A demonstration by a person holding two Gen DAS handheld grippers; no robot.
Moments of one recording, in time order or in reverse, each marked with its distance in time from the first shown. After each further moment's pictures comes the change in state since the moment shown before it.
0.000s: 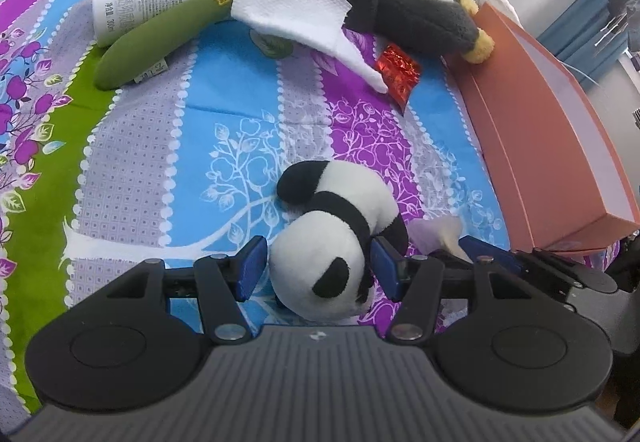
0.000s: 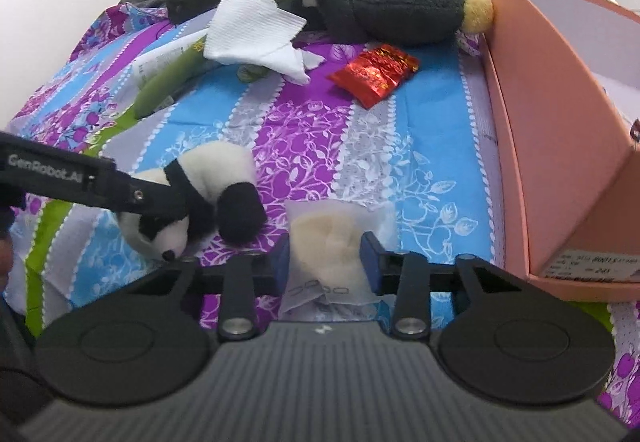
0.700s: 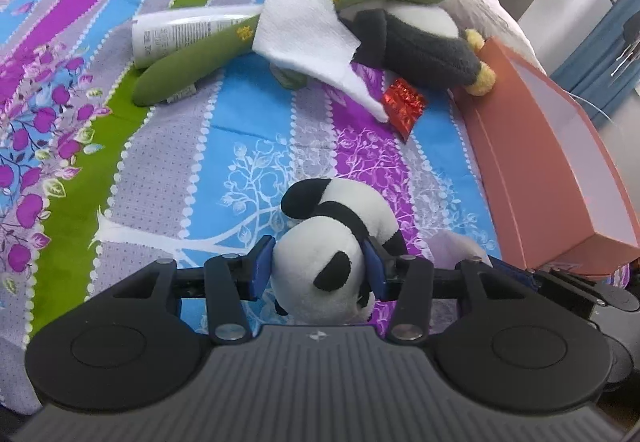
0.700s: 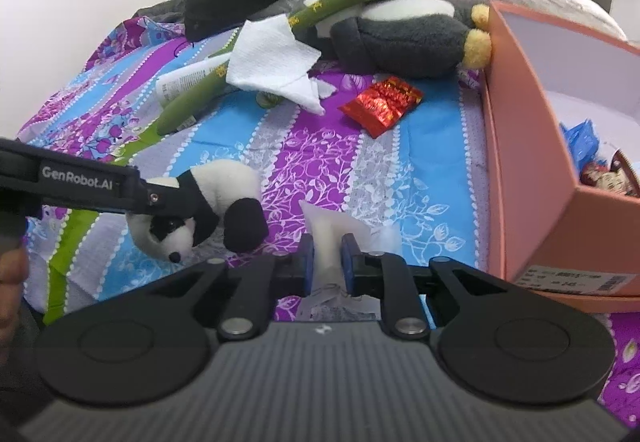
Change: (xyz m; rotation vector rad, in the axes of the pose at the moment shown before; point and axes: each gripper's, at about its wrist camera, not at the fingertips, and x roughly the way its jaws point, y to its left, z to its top) left arm -0.034 -0.019 -0.015 -0.035 -0.112 0.080; right arm -0.037 0.007 0.005 -0.035 -0.055 0.000
